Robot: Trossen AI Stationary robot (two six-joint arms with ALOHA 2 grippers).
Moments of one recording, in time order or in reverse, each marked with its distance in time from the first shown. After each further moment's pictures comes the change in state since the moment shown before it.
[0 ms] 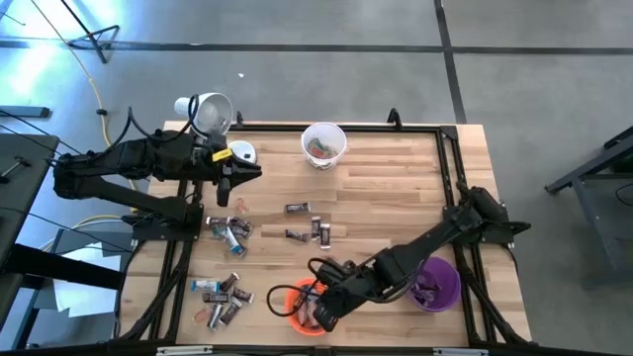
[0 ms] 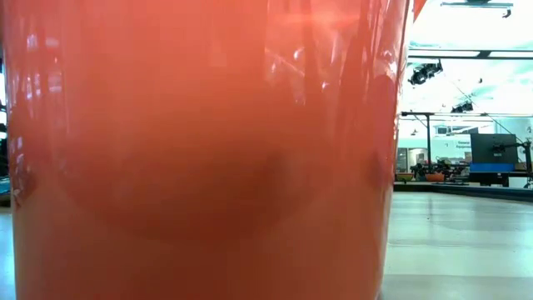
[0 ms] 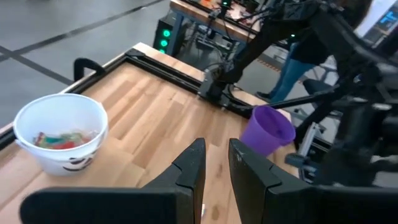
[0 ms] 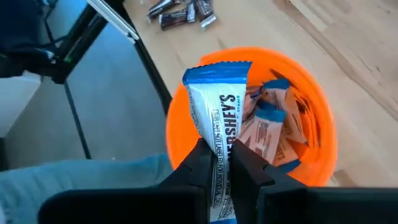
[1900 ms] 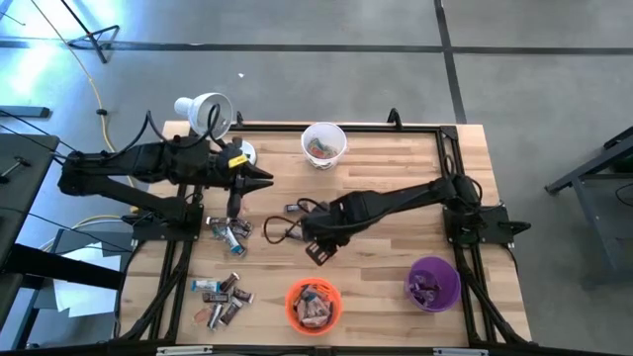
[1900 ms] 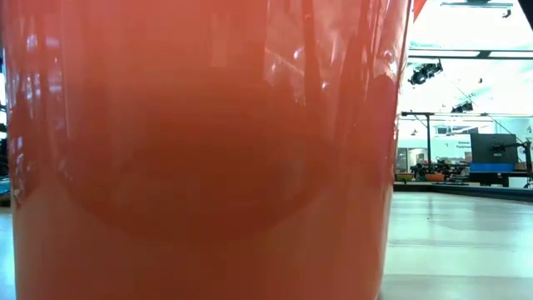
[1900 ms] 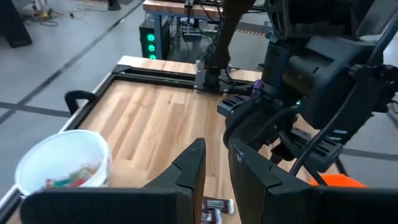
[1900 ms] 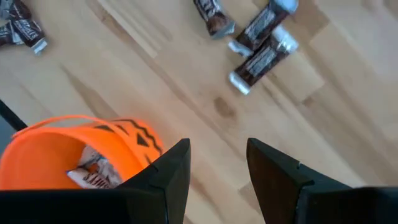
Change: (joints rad) left arm -0.025 0.086 0.000 0.059 0.029 0.305; right arm -0.336 0.081 0.221 -0.573 -0.173 -0.178
